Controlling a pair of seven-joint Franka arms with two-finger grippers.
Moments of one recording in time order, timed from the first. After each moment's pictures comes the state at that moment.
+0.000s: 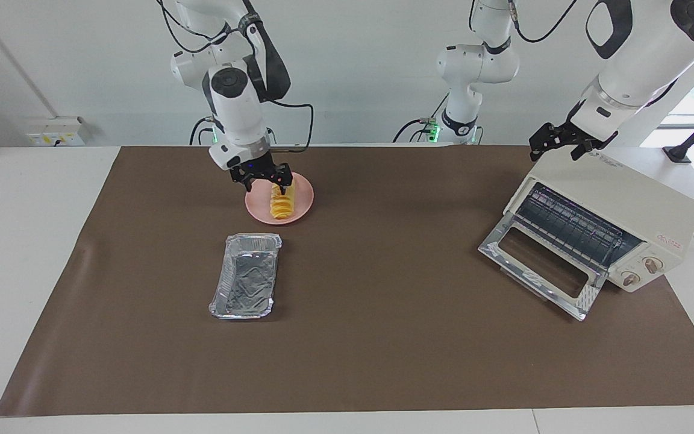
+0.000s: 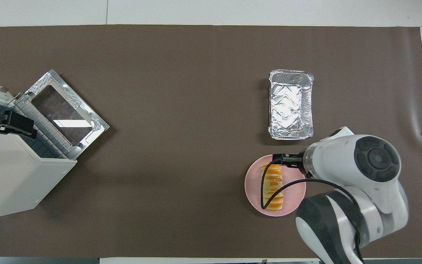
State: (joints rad) left arm -0.17 -0.02 0.13 -1.62 -0.02 1.42 0.00; right arm 0.34 -0.20 -0.03 -2.30 0.06 2.11 0.41
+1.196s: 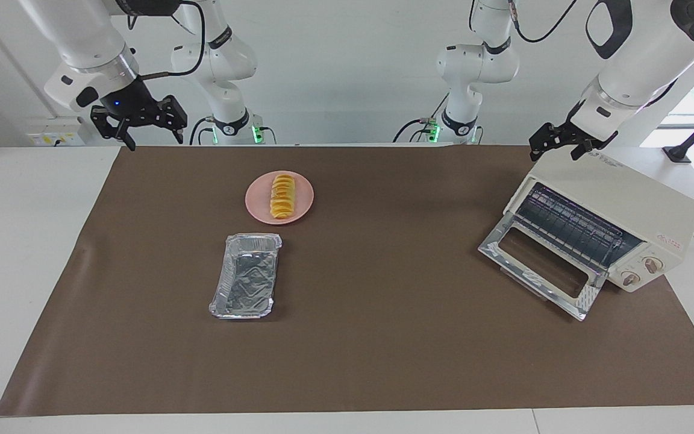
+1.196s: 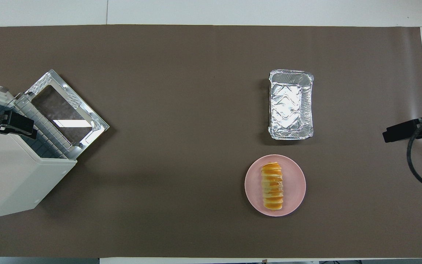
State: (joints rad) left arm -0.17 -0.02 0.13 -1.62 -0.02 1.42 0.00; right arm 0.03 -0.06 -0.03 -1.62 0.01 1.44 -0.15
